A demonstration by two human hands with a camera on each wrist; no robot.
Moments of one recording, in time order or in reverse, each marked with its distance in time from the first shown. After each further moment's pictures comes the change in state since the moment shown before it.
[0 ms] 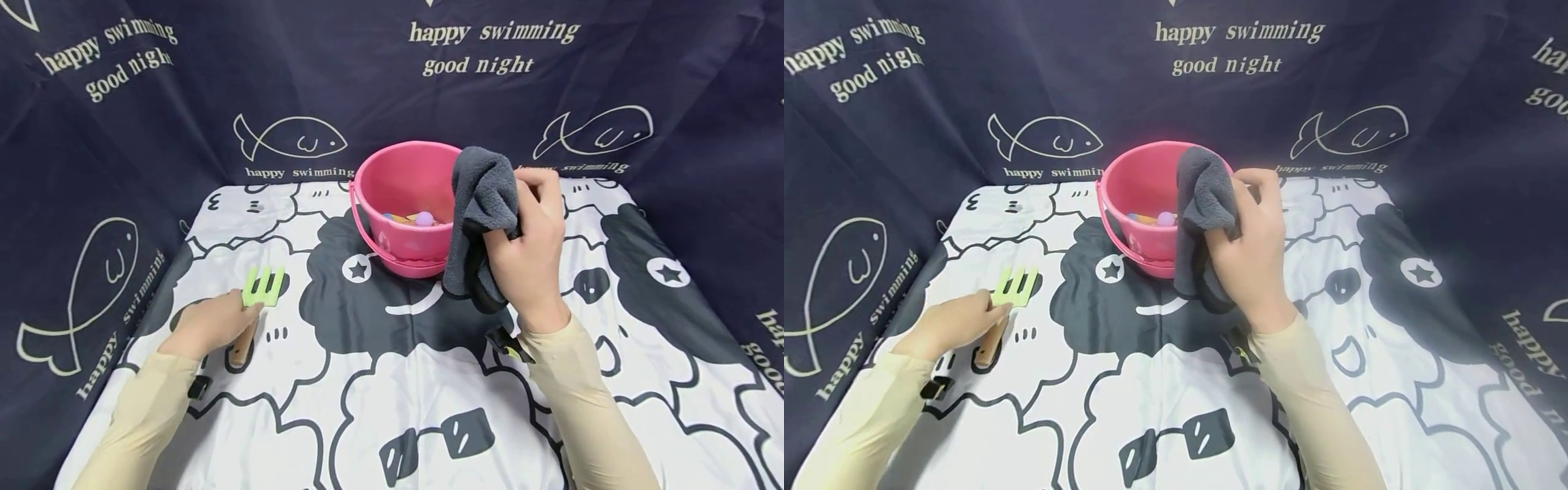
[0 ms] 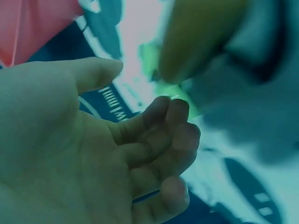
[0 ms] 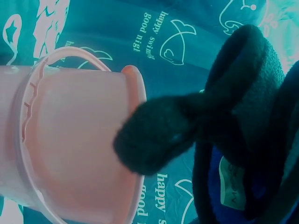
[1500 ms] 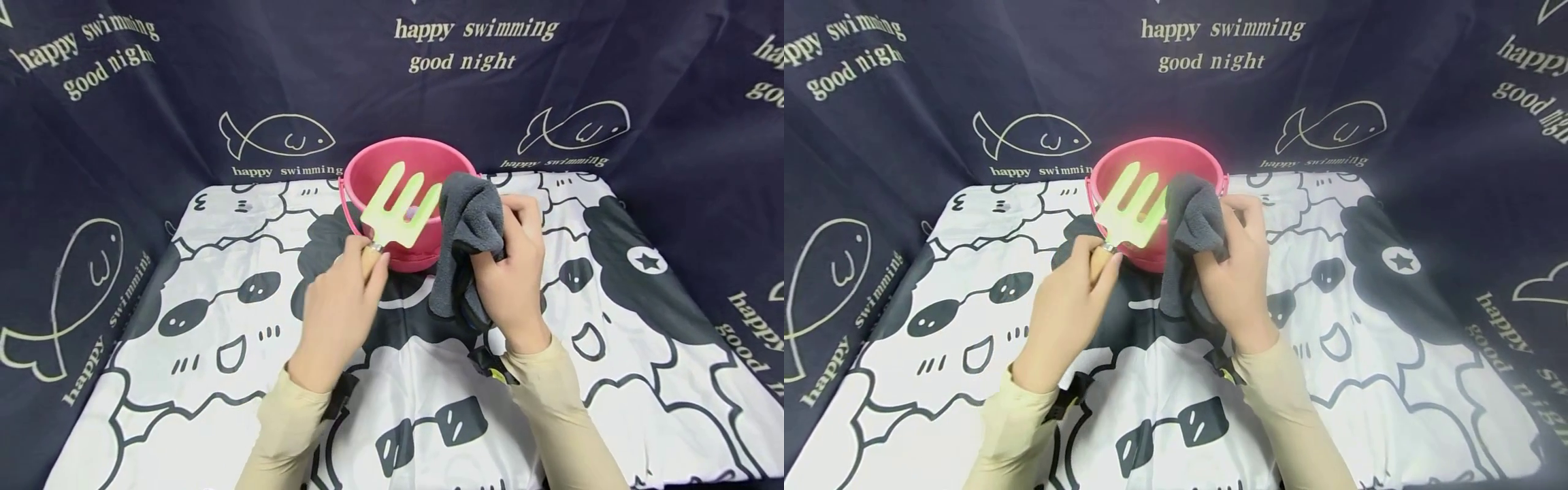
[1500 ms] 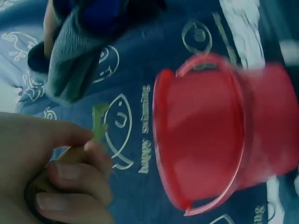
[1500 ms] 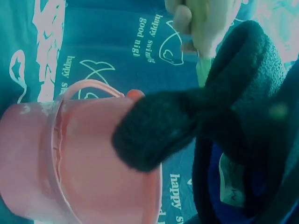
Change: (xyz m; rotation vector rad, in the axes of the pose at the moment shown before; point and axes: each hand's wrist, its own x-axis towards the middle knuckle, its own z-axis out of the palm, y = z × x) left_hand -0.049 0.218 -0.016 -0.401 0.807 0.289; right_hand -0.037 -0.005 -0.008 0.019 -0.029 0.096
